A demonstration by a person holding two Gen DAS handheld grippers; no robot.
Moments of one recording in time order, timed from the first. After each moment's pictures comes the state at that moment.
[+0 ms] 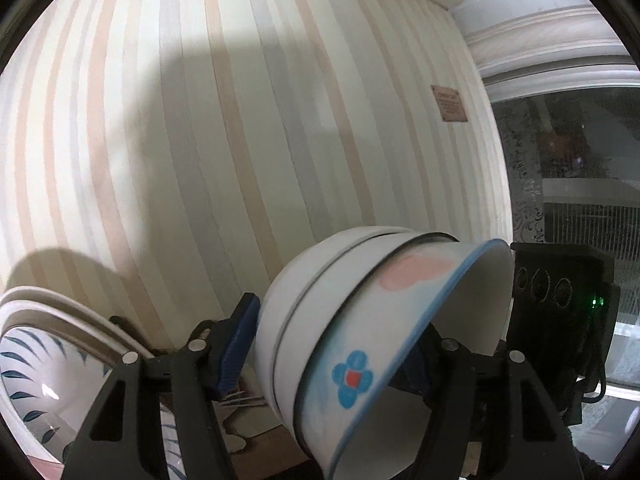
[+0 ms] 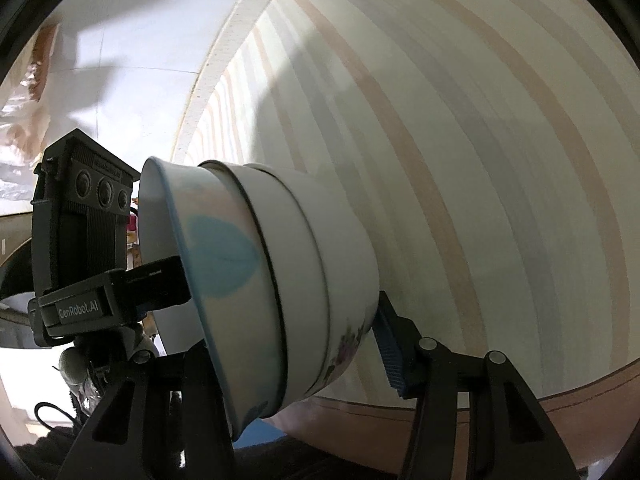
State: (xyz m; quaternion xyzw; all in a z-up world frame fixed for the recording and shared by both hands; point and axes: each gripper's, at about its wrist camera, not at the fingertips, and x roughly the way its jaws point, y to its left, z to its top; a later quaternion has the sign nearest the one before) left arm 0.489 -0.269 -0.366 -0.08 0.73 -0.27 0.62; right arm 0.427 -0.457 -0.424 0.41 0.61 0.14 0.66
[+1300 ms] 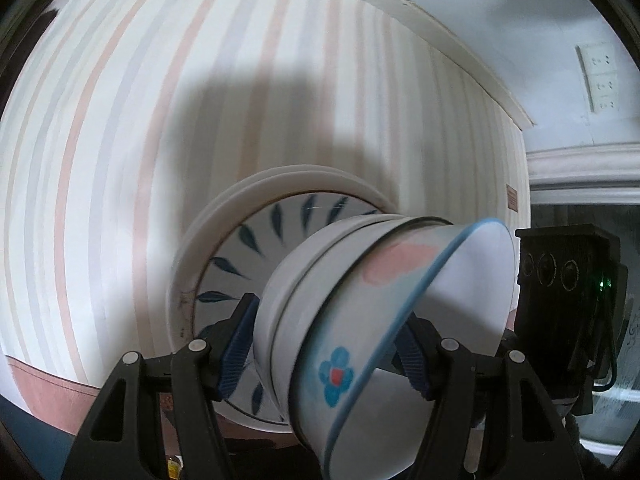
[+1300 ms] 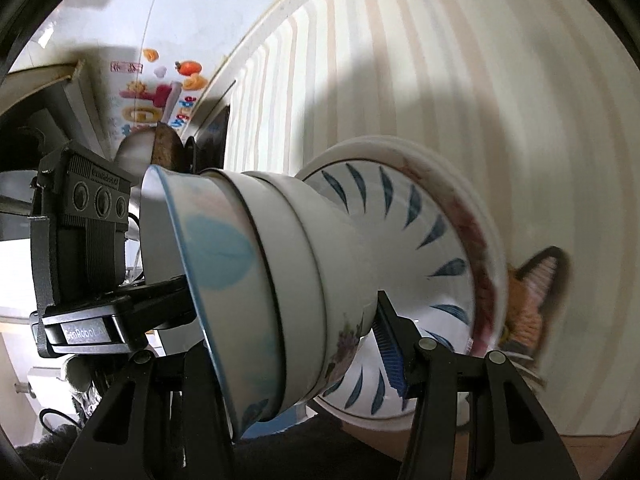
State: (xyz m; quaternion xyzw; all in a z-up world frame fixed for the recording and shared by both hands) left arm 0.439 -0.046 -0.347 -0.21 0.70 -0.13 0.67; right arm 0.453 -0.245 -0.397 0.28 0.67 0.29 0.63
